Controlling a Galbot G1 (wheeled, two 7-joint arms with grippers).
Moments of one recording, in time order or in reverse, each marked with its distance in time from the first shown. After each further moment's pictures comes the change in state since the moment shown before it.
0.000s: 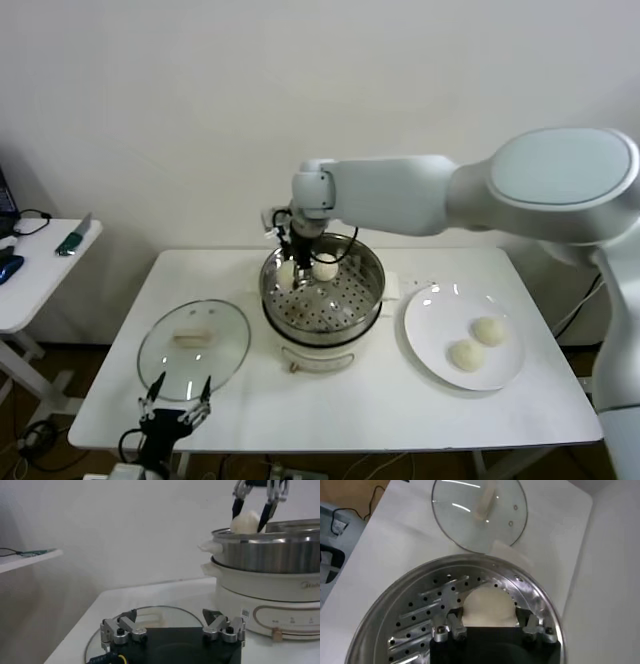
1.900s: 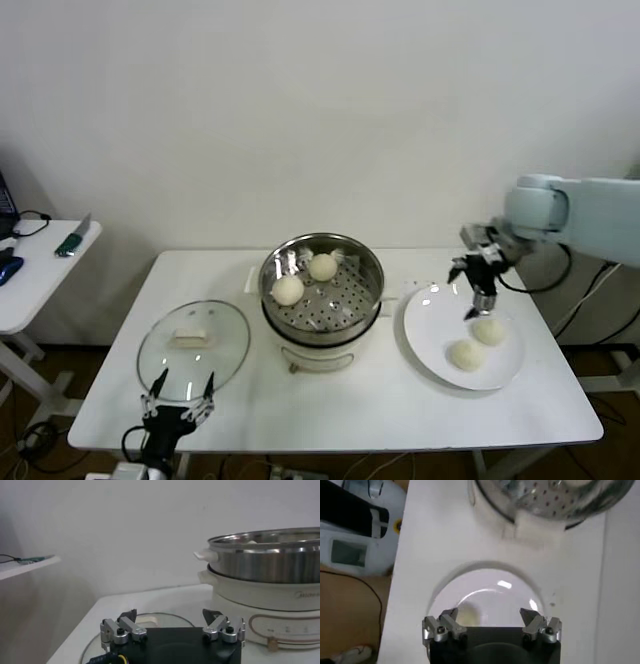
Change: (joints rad) left arm 0.007 -0.028 0.011 -0.032 0.020 -0.001 0.000; right arm 0.213 -0.855 -0.208 0.454 -0.292 0.117 -0.098
